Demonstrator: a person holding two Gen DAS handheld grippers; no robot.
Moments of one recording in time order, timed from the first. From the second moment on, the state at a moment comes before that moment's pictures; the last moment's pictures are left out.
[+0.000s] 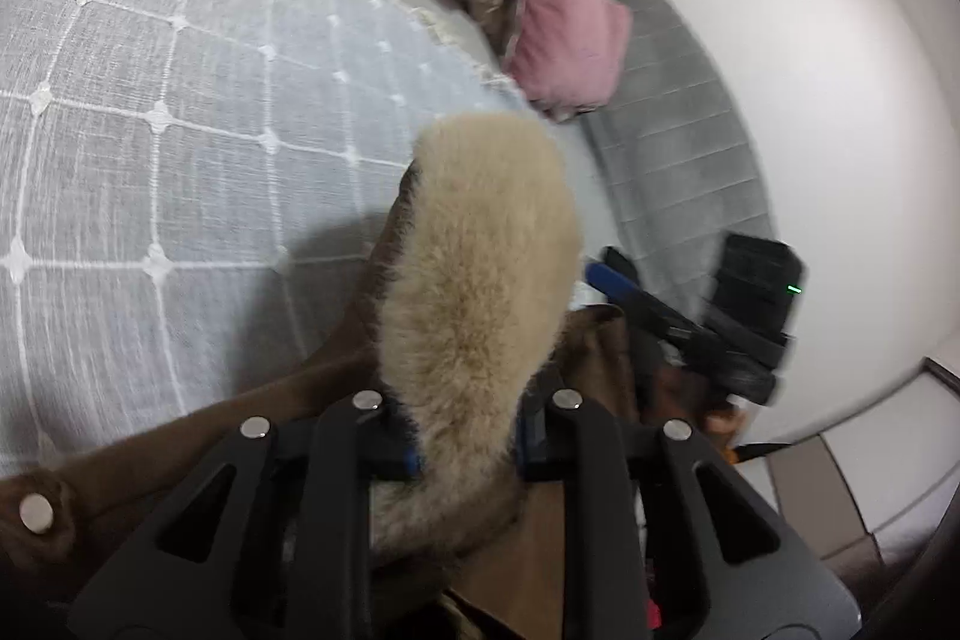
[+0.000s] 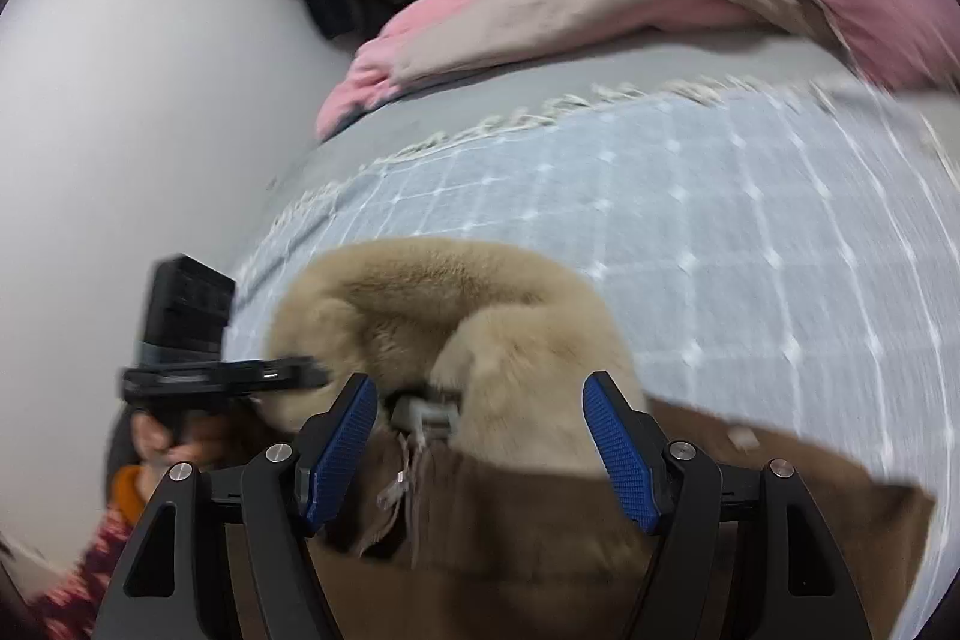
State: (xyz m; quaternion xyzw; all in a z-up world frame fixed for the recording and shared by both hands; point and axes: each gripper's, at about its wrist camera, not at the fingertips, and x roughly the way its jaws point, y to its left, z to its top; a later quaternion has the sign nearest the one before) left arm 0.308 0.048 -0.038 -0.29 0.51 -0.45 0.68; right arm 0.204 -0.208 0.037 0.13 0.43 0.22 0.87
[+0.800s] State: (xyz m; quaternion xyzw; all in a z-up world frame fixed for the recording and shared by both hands) left arm 0.295 0.126 -0.054 -0.32 0.47 -0.29 0.77; right arm 0.266 -0.271 -0.077 0.36 0.48 0.41 0.69
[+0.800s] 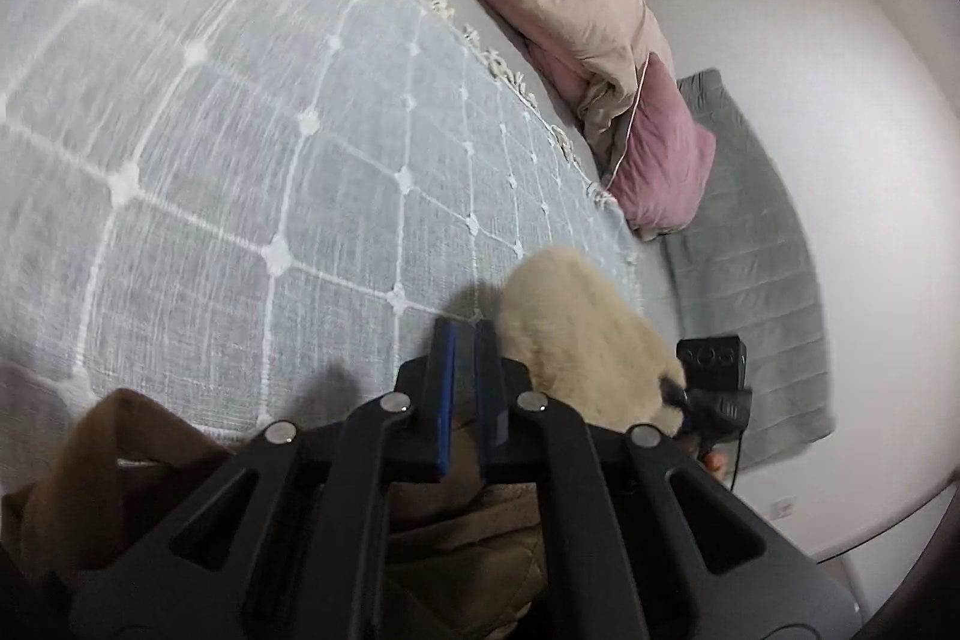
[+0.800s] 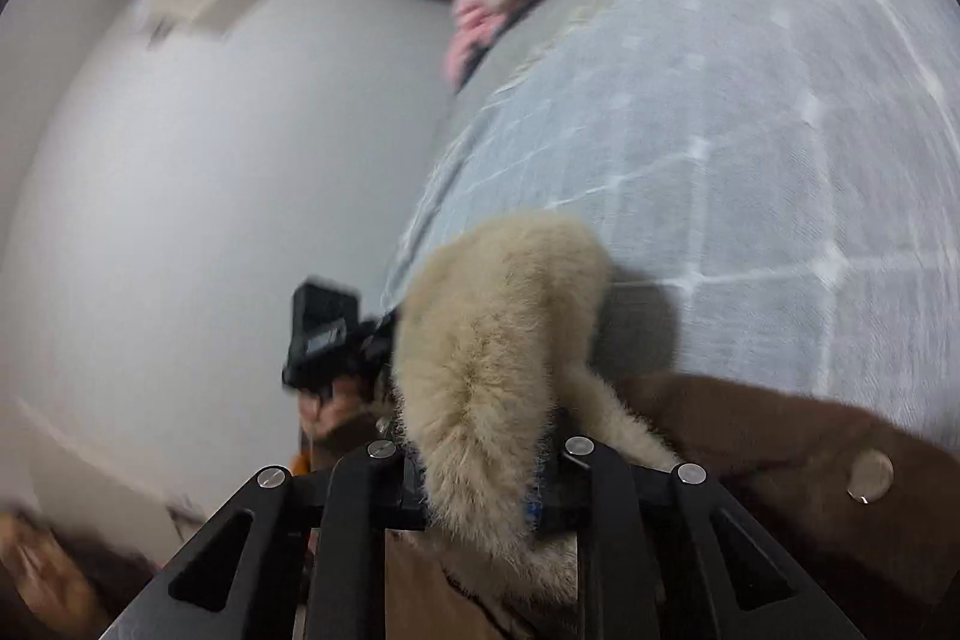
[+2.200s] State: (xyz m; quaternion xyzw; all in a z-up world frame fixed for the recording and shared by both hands) left arm 0.174 0.188 0.026 -0.20 0.37 -0.17 0.89; right arm 0.092 -0.349 0.014 0.10 0.32 0.04 0.94
